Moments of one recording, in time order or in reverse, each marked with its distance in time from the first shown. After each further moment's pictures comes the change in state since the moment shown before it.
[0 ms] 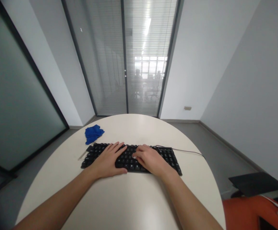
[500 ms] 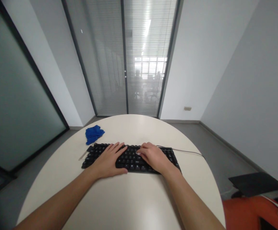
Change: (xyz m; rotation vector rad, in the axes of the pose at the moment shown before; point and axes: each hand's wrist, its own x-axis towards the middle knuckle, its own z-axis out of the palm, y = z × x) left_hand 0.000 0.002 -0.003 0.005 -0.004 -0.011; right_hand -0.002 0.012 -0.005 -0.030 0.056 0.054
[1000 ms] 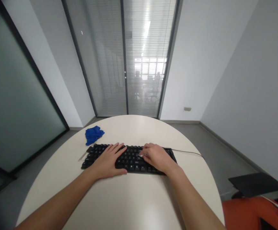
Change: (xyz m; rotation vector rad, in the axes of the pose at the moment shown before) left_hand 0.000 -0.003 0.002 -0.007 -0.007 0.007; right_hand -0.005 0.009 -0.010 -0.003 -0.079 0.030
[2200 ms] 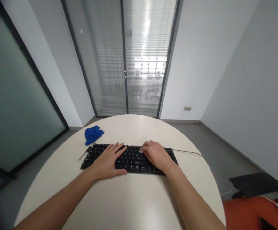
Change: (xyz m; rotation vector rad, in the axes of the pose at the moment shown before) left_hand -0.001 0.000 0.000 -0.004 0.000 0.002; right_hand 0.008 0.005 0.008 -0.097 0.041 0.012
